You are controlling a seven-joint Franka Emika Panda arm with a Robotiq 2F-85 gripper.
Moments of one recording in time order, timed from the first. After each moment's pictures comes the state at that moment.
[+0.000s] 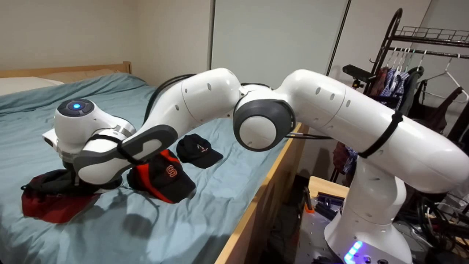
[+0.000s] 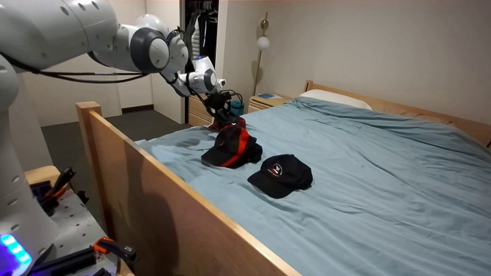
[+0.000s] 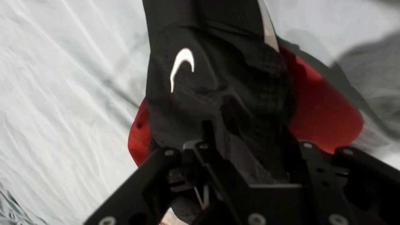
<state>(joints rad) 0.33 1.23 -0.03 -0.87 -0.36 2.49 -0.33</state>
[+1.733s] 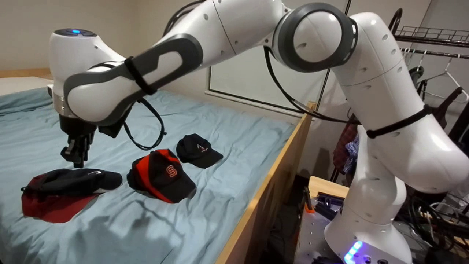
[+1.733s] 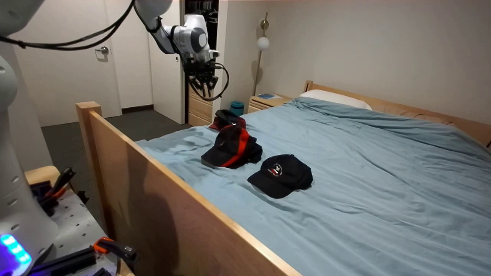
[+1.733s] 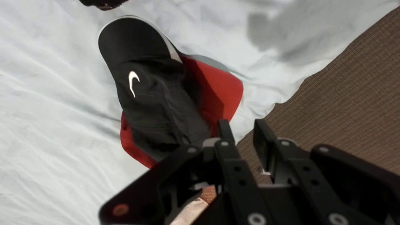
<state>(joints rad) 0.31 0.70 0.07 -1.40 -0.20 2.36 -0.14</state>
